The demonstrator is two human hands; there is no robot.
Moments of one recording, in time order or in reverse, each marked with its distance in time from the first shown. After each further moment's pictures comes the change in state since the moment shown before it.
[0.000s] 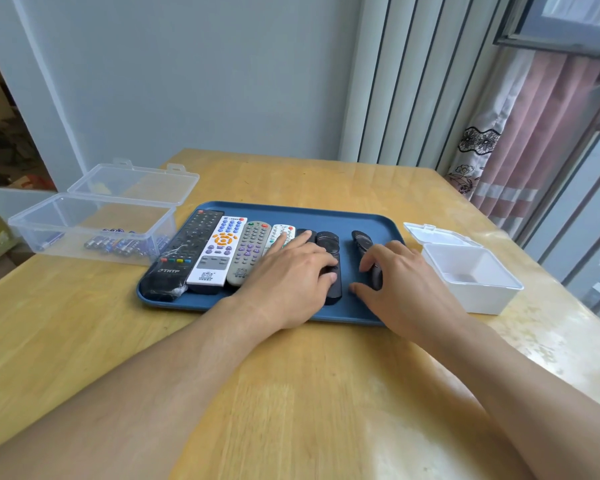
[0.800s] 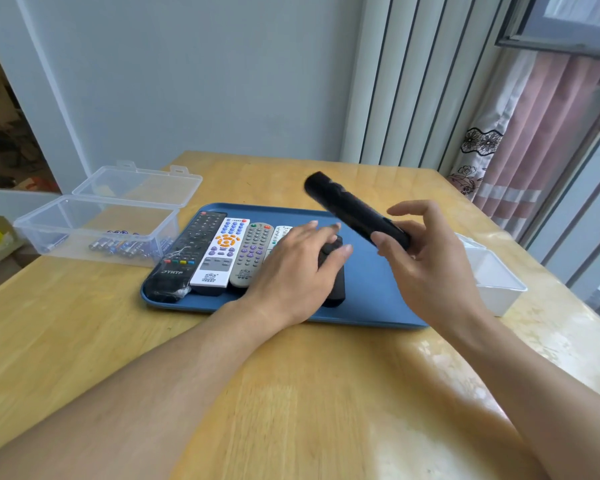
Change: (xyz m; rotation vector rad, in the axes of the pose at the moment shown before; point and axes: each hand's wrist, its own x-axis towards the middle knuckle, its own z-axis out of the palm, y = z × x) left_hand 0.002 0.005 0.001 -0.378 0.232 -0.034; right_hand 0.000 -0.005 -0.020 0.675 0.288 0.014
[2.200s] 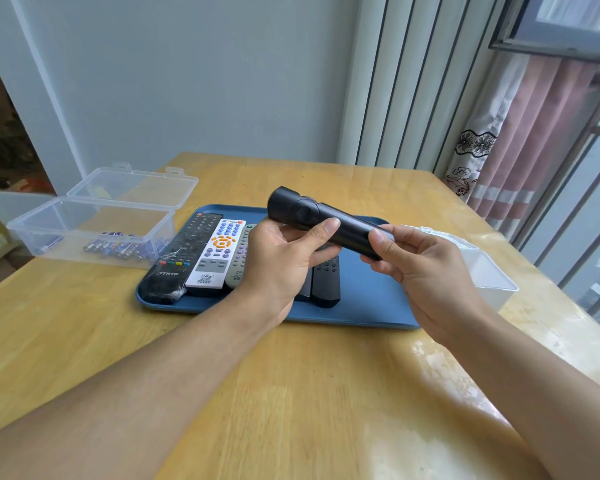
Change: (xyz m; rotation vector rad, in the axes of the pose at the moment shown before) left_hand 0.001 0.022 -0.009 -1.168 0.250 -0.233; right_hand 0.001 0.001 0.000 0.648 -0.039 0.370
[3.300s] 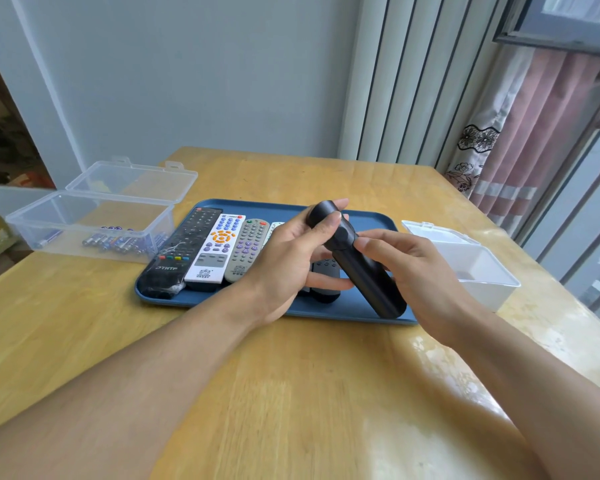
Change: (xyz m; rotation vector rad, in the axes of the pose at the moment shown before) left_hand -0.004 0.006 -0.004 0.099 -0.272 -0.228; right_hand -0.012 -0.010 0.007 -0.375 -0.227 -0.007
